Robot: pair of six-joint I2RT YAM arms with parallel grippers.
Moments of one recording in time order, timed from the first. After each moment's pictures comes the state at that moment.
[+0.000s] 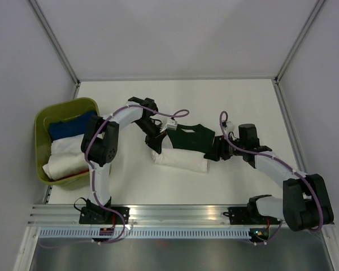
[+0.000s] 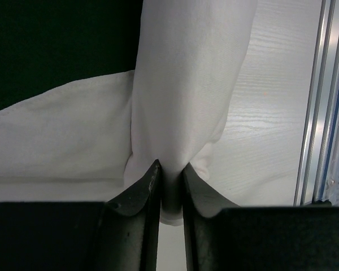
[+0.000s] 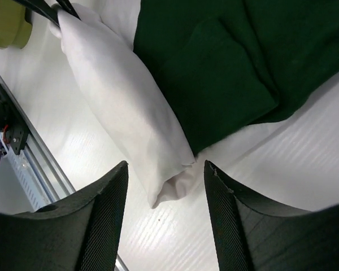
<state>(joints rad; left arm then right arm) -0.41 2.07 1.55 -1.17 0.76 1.06 0.17 1.26 0.57 -0.12 -0.75 0.15</state>
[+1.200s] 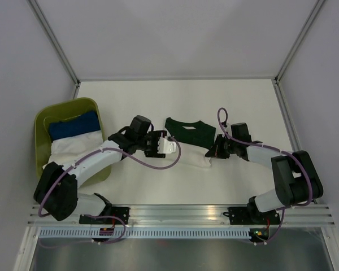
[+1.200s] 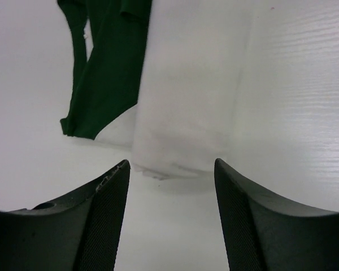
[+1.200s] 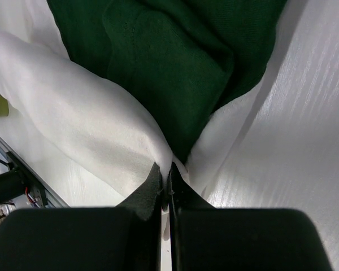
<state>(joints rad) -0.59 1.35 0.89 -0.37 0.42 1.03 0.22 1.48 0.59 -0.02 -0.54 0.48</state>
